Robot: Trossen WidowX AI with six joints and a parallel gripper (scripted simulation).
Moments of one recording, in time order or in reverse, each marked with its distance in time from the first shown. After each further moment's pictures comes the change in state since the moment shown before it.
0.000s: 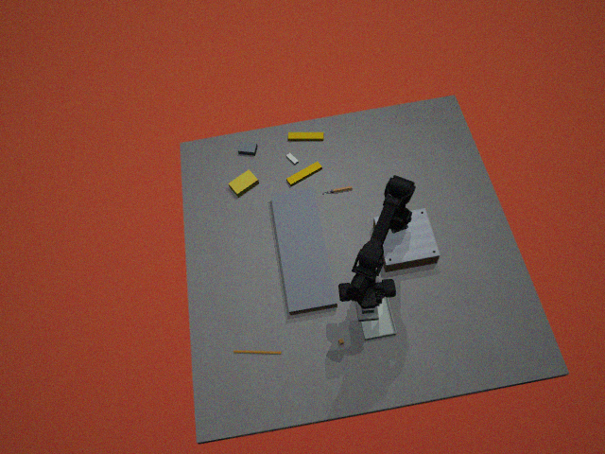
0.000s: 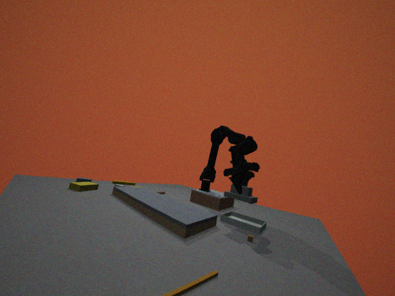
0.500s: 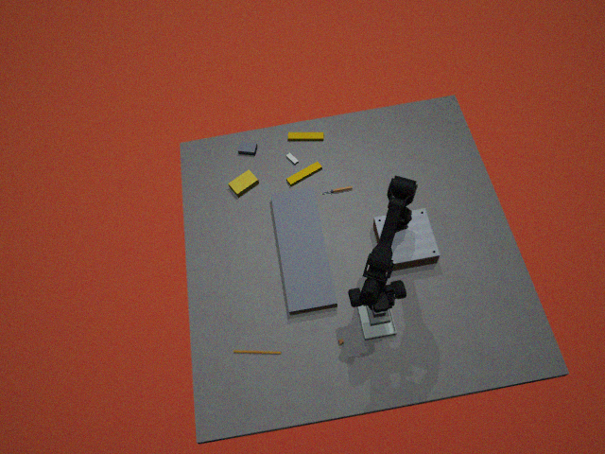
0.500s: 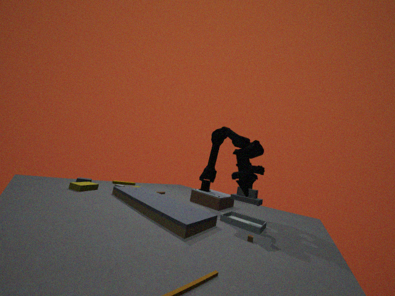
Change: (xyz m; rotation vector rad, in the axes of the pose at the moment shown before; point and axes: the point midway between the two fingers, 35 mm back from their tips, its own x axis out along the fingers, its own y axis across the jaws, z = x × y) arm 0.012 0.035 0.010 -0.096 -0.011 0.026
